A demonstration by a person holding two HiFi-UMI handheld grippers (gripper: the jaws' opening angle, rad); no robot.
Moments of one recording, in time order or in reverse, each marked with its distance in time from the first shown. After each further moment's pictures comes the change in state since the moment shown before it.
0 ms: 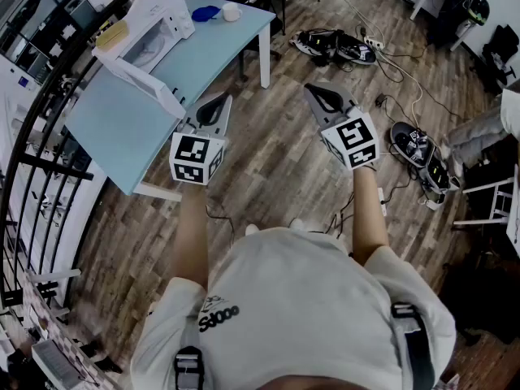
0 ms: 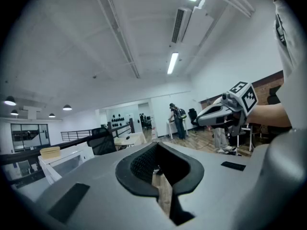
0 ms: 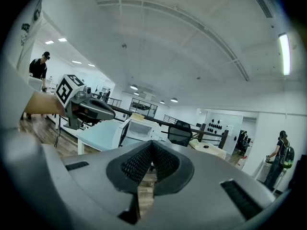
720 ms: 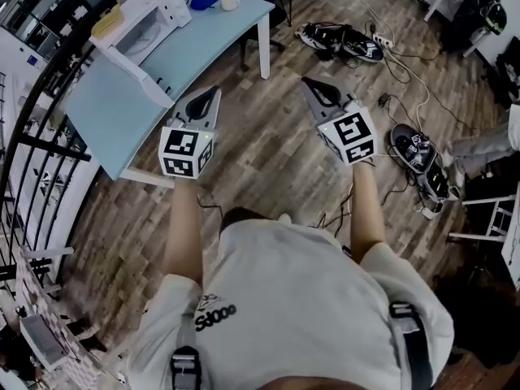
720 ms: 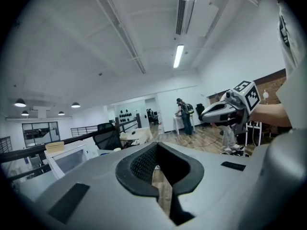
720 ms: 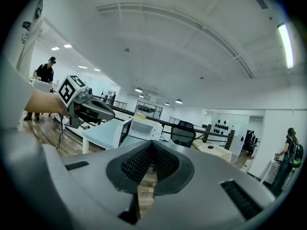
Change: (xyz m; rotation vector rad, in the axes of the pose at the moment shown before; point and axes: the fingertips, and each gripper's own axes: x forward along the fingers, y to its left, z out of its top) left arm 0.046 -0.042 -0.004 -0.015 0.062 0.095; right arm -0.024 -0.057 -0.045 0.003 -0.036 0.073
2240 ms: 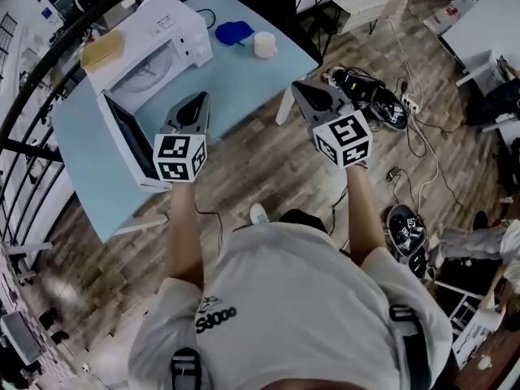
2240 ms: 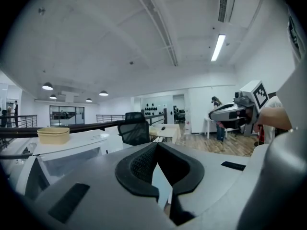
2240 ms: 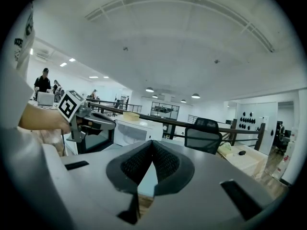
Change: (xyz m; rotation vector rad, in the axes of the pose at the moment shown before) left arm 0.275 0.346 -0.065 -0.206 0.051 0.267; right arm 0.436 -0.182 0.003 0.065 -0.017 0.246
